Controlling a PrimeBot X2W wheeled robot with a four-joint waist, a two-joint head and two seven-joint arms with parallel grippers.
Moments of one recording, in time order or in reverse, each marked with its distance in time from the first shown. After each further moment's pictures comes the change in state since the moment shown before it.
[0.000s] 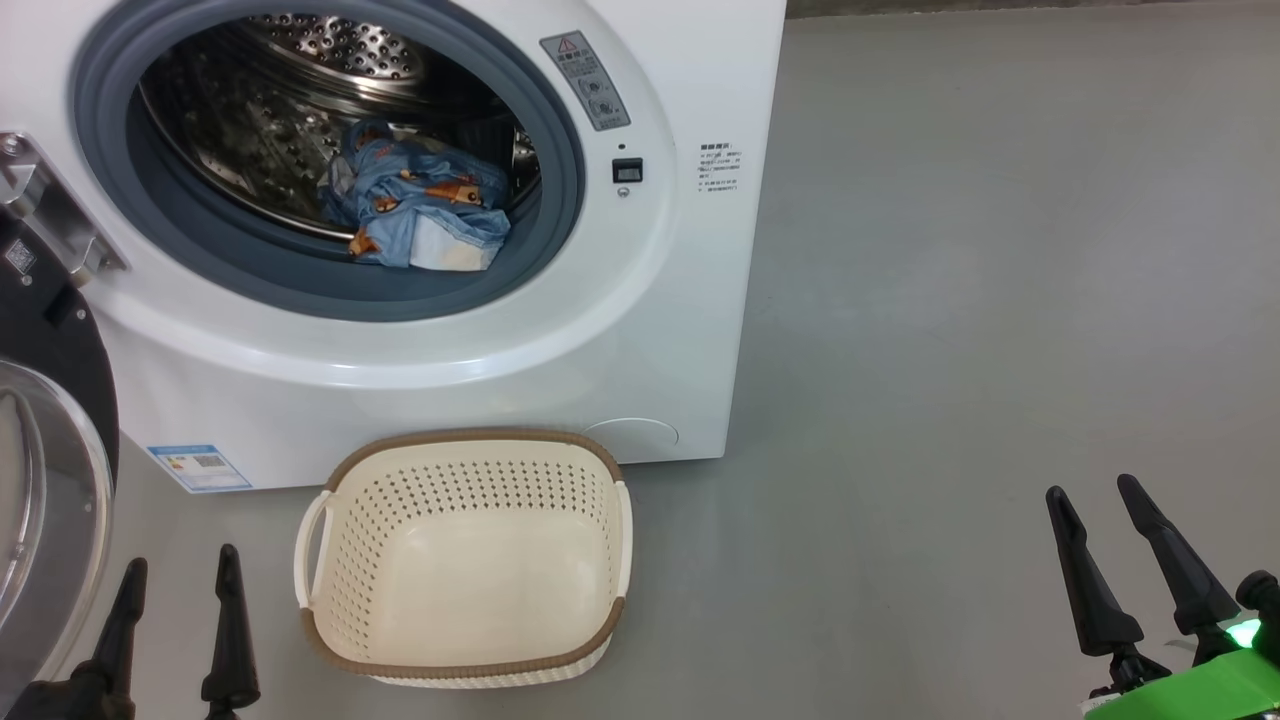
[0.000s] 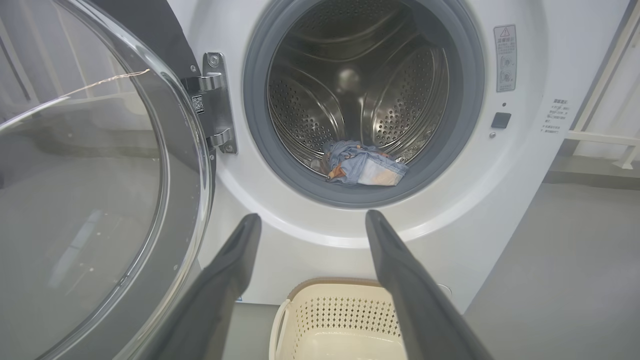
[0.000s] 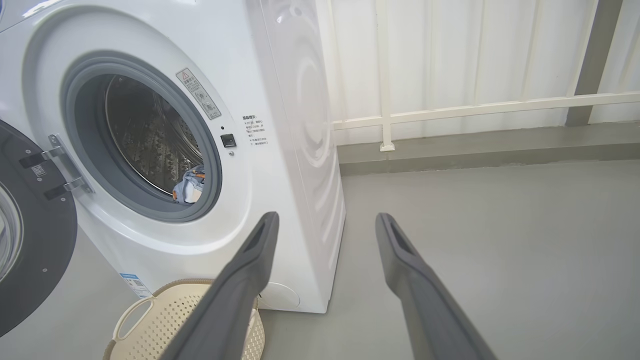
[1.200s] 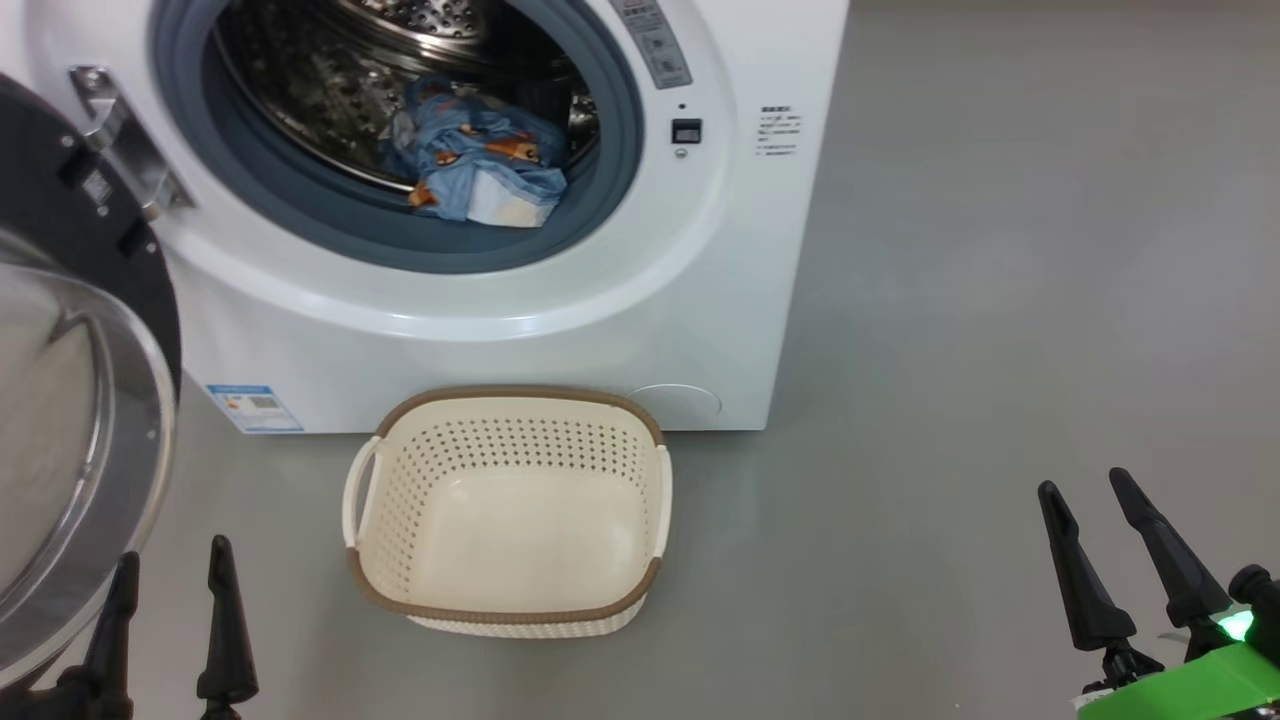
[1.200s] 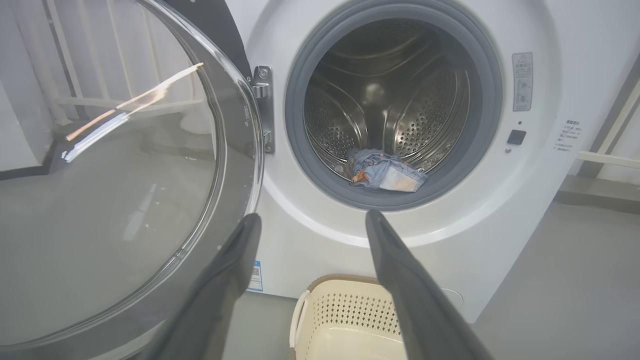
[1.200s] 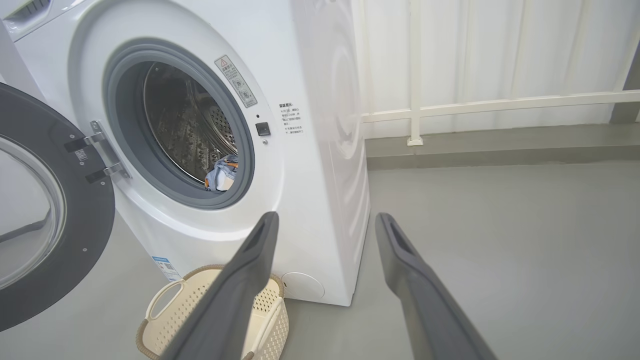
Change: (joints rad) left arm 0.018 -0.022 0.012 -0.065 -0.025 0.044 0.000; right arm -0.010 -0.003 0.011 -0.005 -0.001 0.000 0.000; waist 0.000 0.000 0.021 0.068
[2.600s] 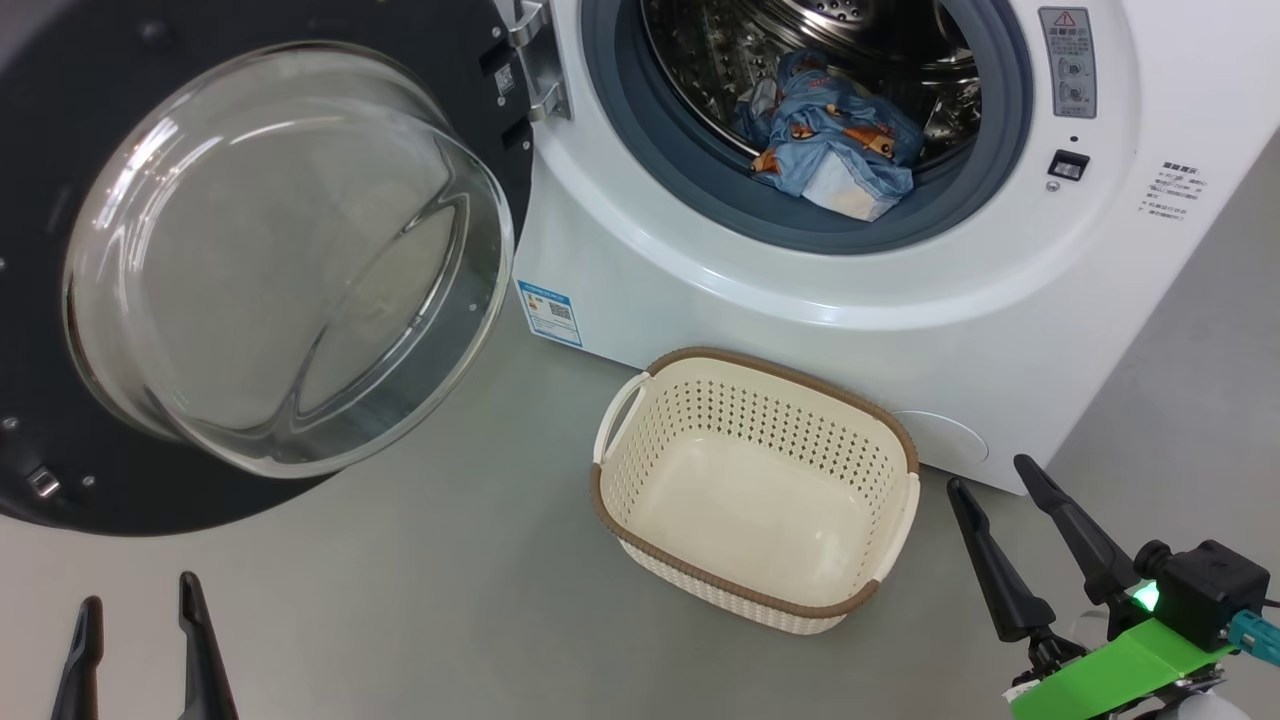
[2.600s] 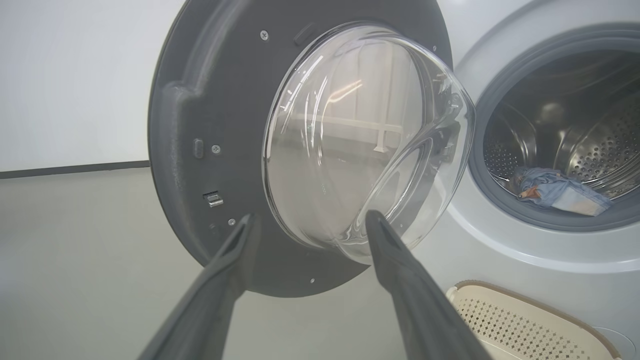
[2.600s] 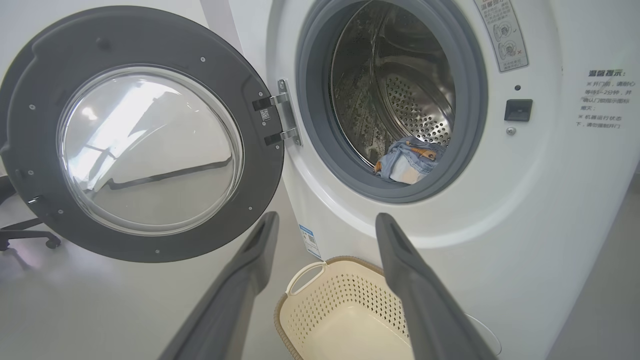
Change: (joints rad) left arm 0.086 -0.072 0.073 -0.106 0.060 0.054 0.000; right arm -0.111 -0.021 0.170 0.049 0.004 0.000 0.000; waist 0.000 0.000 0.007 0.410
